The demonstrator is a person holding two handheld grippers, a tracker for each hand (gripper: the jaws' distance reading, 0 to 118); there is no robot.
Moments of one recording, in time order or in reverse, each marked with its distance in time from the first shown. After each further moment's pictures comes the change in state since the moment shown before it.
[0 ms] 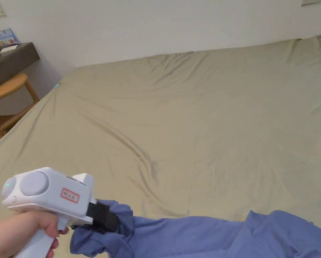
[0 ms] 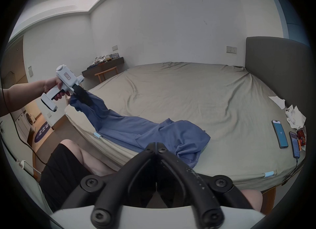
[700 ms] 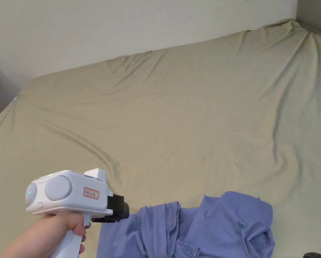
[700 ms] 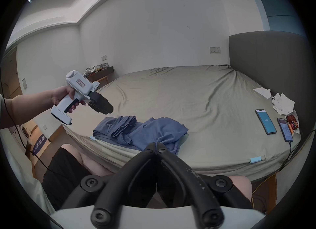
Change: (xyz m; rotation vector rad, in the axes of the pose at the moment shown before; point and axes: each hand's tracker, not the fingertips) left arm 0.082 0.009 -0.054 0.116 0.076 -0.026; right arm 0.030 -0.026 0.048 0.047 -0.060 -0.080
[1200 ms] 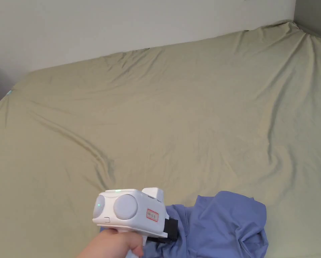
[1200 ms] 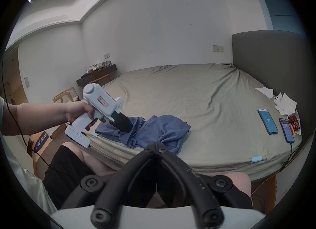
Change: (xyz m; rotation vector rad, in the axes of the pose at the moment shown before) left arm 0.097 -0.038 -0.067 -0.120 -0.187 -0.164; right arm 0.003 0.000 0.005 -0.027 0.006 0.018
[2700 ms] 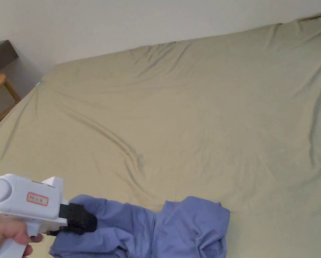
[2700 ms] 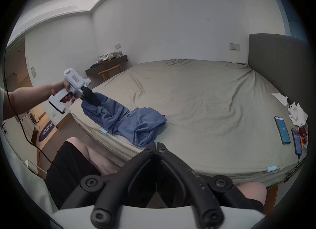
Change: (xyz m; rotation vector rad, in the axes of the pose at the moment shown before) left arm -0.181 -0.020 0.168 0.041 0.129 0.314; right arm -0.045 0.018 -0.045 -0.056 0.092 0.065
